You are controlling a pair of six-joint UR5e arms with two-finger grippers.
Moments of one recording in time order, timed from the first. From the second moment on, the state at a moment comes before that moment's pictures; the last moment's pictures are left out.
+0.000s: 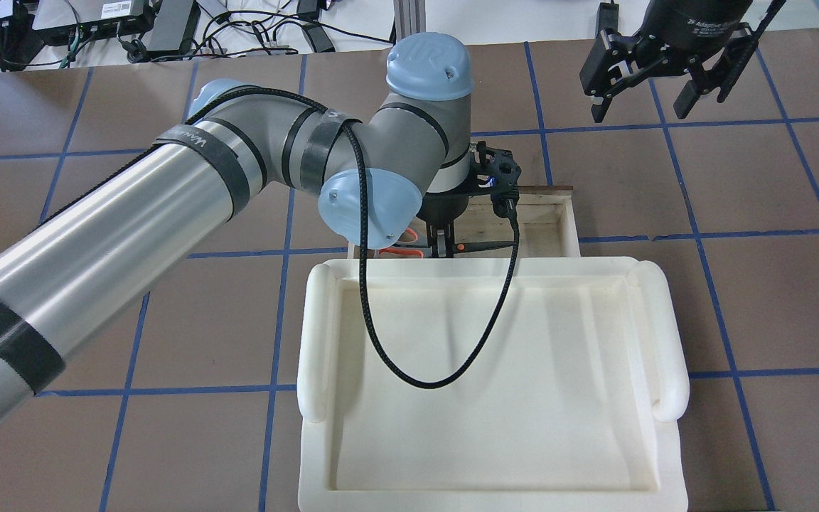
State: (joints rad) left arm -2.04 -1.96 -1.55 -1.30 1.49 1.09; right arm 1.54 -1.47 1.38 -1.46 -1.54 -0.06
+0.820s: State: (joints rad) left arm -2.04 -1.98 -1.57 -1.24 1.49 1.09; right arm 1.53 -1.47 1.40 -1.48 -1.54 -0.07
